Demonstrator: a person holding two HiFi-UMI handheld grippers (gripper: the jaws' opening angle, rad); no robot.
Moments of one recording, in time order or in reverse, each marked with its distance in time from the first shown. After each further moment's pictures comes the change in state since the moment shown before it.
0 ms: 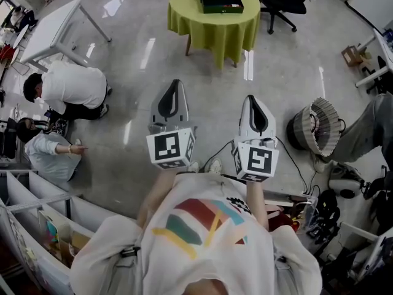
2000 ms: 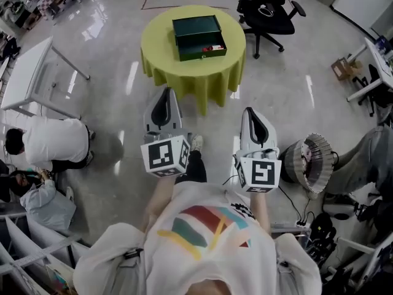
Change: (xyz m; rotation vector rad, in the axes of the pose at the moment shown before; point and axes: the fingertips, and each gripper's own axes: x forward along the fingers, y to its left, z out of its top) left arm 0.288 0.008 -0.009 -0.071 -0.062 -0.039; right arm 0.232 -0.123 0.007 -0.067 -0.010 -0.013
